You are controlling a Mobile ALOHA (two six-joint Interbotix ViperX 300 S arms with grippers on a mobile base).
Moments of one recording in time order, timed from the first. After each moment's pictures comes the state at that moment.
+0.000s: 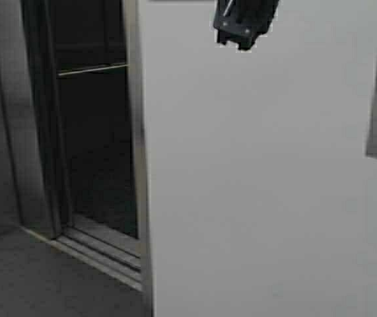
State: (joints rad) left arm -0.06 -1.14 1.28 0.21 -0.34 -0.34; right arm 1.10 -0.32 0.71 -1.00 0.92 0.47
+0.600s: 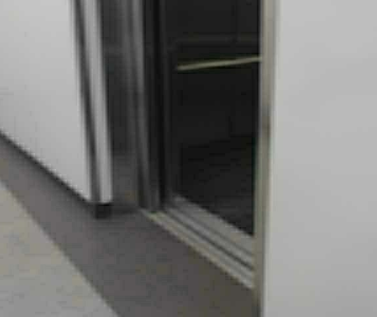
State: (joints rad) left arm -0.06 -1.15 1.28 0.21 -0.34 -0.32; right arm 0.65 -0.51 0.80 -0.81 0.22 0.49
